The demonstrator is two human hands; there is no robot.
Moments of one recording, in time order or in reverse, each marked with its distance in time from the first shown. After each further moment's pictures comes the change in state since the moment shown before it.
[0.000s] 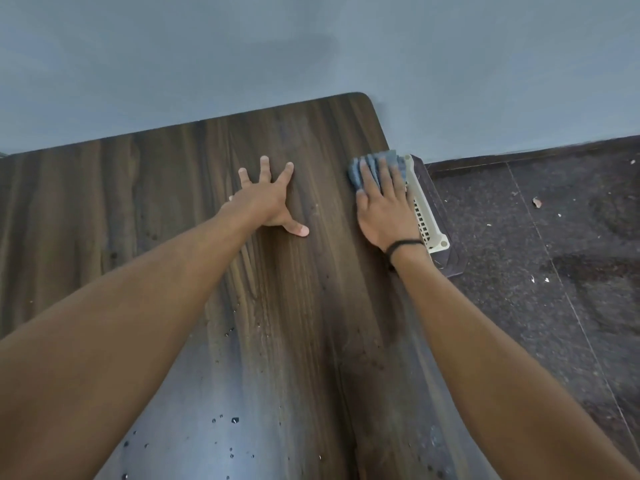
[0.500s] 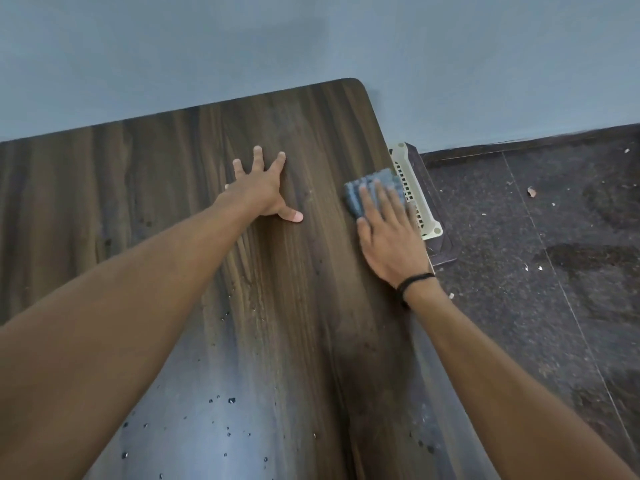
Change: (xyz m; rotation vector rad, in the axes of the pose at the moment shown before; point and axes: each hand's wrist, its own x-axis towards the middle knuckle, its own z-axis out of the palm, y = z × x) left_hand -0.005 0.002 0.007 -0.015 0.053 -0.009; right_hand -0.067 0.024 0.006 -0.052 0.044 -0.093
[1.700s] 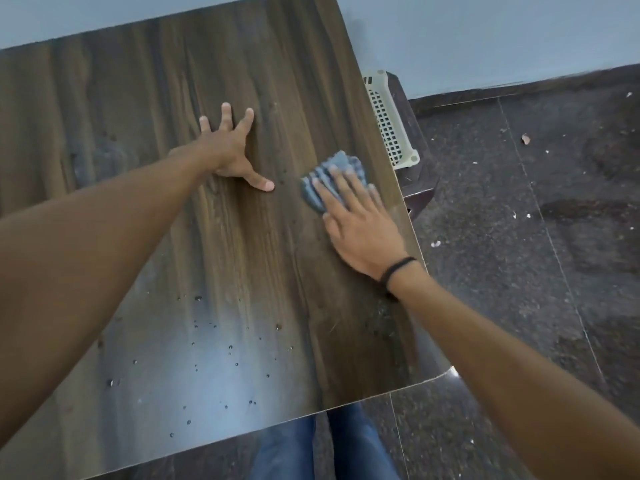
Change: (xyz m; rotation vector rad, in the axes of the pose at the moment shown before) left_hand -0.062 0.003 0.057 0.032 -0.082 -0.002; right_hand -0.127 0.006 -0.005 -0.004 -0.086 -0.205
